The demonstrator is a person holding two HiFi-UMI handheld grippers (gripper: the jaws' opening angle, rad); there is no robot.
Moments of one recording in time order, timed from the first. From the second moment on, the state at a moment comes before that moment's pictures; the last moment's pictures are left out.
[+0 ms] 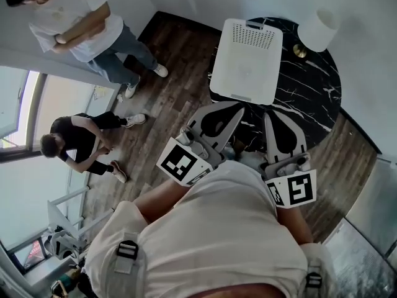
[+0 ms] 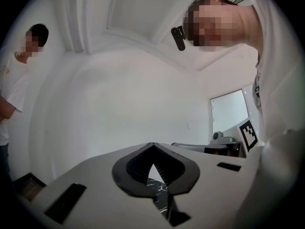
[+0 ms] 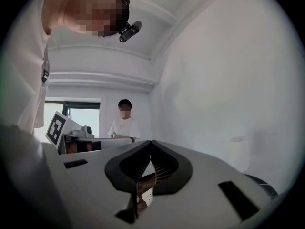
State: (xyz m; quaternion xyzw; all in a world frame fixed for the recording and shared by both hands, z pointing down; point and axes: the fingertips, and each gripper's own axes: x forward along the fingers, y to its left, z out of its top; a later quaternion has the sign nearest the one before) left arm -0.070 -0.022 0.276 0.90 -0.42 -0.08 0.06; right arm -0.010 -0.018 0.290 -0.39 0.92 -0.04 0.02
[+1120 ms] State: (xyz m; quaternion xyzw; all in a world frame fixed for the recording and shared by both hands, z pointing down) left arm -0.115 -0.148 0.476 0.89 -0.39 0.19 0.13; right arm -0.079 -0.155 0.493 -0.22 0.92 0.00 -0.31
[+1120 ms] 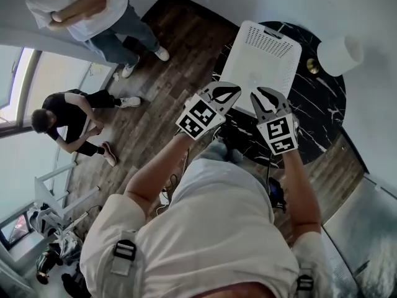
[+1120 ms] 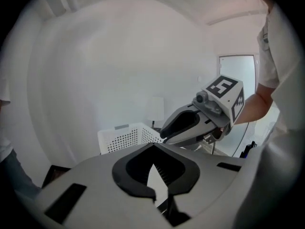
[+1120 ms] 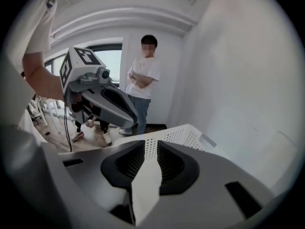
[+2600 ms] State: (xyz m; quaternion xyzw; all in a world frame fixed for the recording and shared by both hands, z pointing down) left arm -0.136 -0.206 0.565 0.87 -0.35 0.32 0.13; right arm -0.089 -0.215 0.705 -0.09 0.78 -0.01 -0.62
